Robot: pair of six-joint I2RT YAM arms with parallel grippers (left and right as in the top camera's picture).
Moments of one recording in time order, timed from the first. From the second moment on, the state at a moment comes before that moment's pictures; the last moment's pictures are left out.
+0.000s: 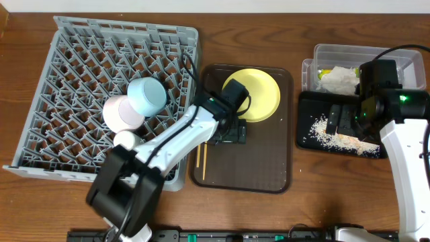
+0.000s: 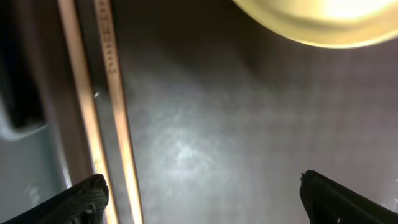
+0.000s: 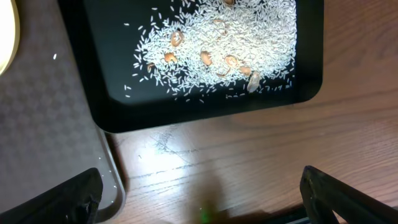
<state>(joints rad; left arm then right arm) -0.65 1.82 1.27 -0.85 0.02 -0.60 -0.02 1.39 1.32 -1.32 0.15 0.26</state>
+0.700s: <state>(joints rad) -0.65 1.93 1.27 -0.83 -0.06 -0.61 -0.02 1.39 1.32 -1.32 0.15 0.26</state>
